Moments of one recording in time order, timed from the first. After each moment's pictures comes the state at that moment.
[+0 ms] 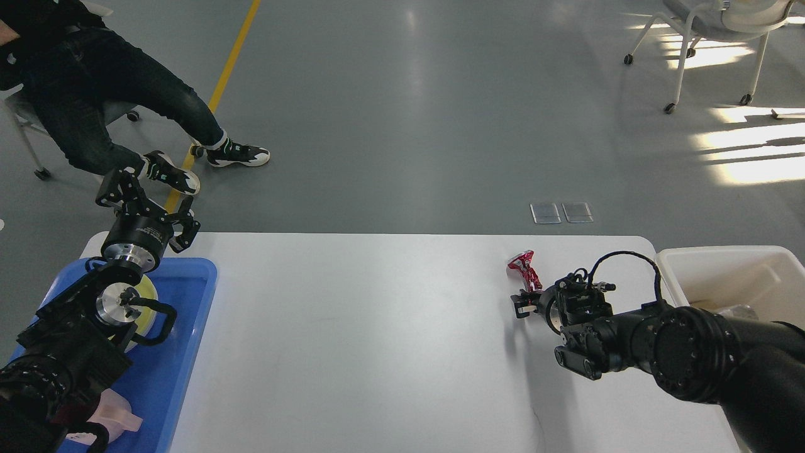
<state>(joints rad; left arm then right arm) -0.75 0.24 -0.83 -0.23 -0.01 -0.41 -0.36 1.03 0.06 -1.19 0.54 -0.40 -0.21 -0.16</state>
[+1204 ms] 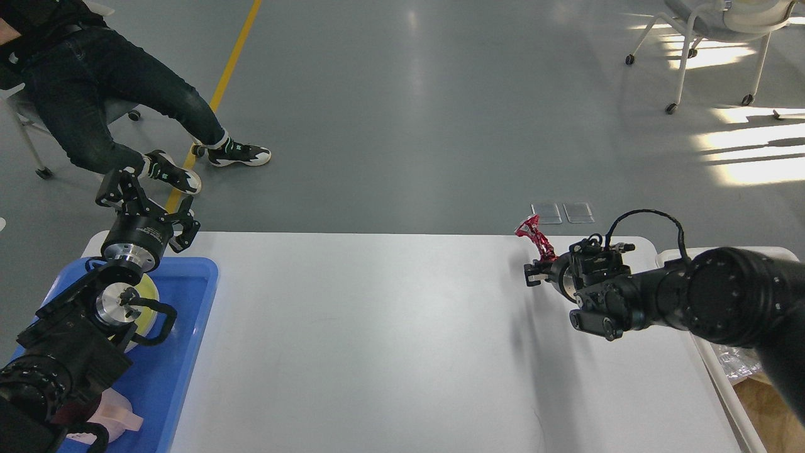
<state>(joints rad) -0.75 0.24 -0.83 -0.23 -0.01 -0.41 -0.36 1.23 -0.02 -1.18 0.73 -0.40 -0.21 -0.16</state>
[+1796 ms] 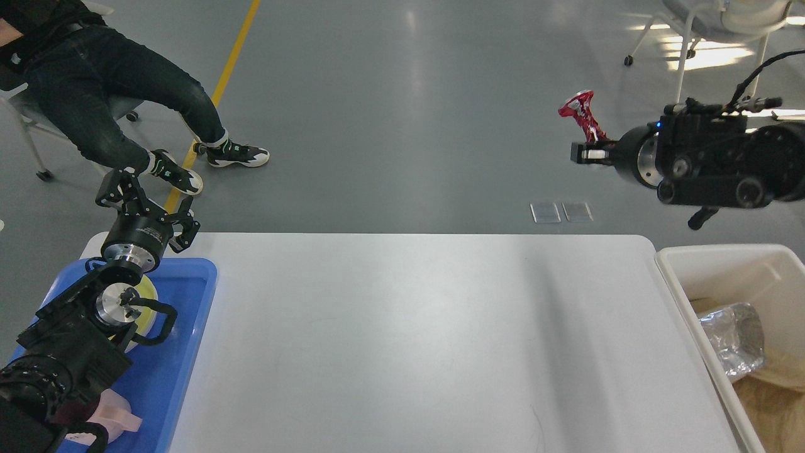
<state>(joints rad) -0.75 0.24 -0.83 -0.23 -0.01 -0.41 -0.36 1.92 -0.42 -1.11 1.31 -0.40 -0.18 -0.15</state>
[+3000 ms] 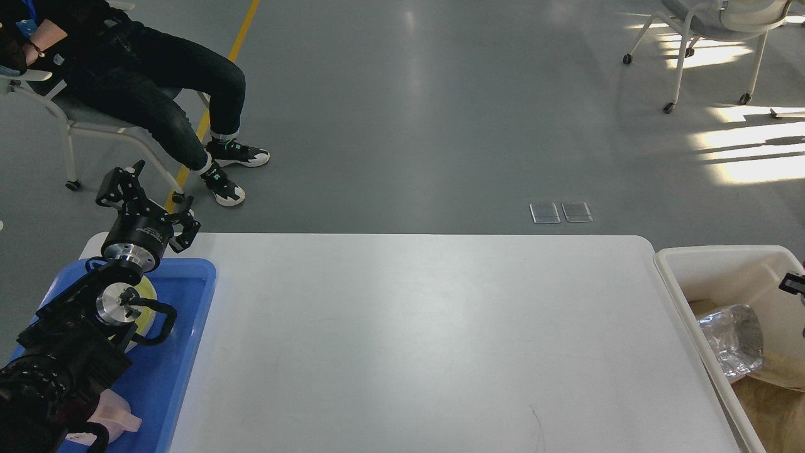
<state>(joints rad) -0.75 0.24 -0.83 -0.23 -0.01 -0.41 -0.36 0.95 -0.66 -0.80 0.54 -0.39 -0.20 -0.16</state>
